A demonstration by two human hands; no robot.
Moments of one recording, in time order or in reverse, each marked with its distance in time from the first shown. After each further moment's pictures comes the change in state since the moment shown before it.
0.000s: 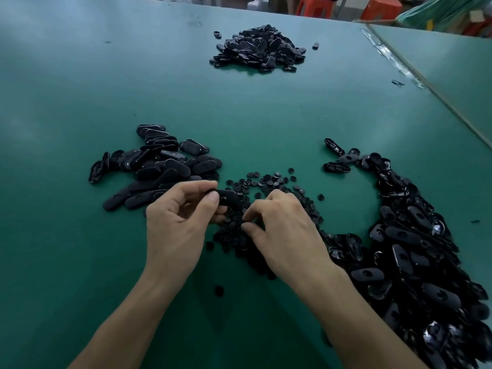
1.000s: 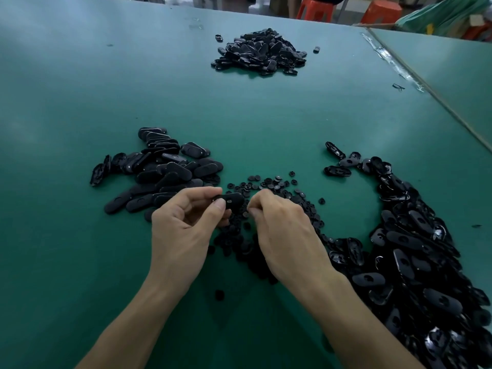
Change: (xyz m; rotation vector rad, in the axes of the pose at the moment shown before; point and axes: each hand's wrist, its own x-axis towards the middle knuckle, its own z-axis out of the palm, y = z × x) left_hand -0.003 -0.001 0.003 -0.026 -0.020 -0.037; right_hand 0.001 0.003 0.005 0.104 0.110 -0.066
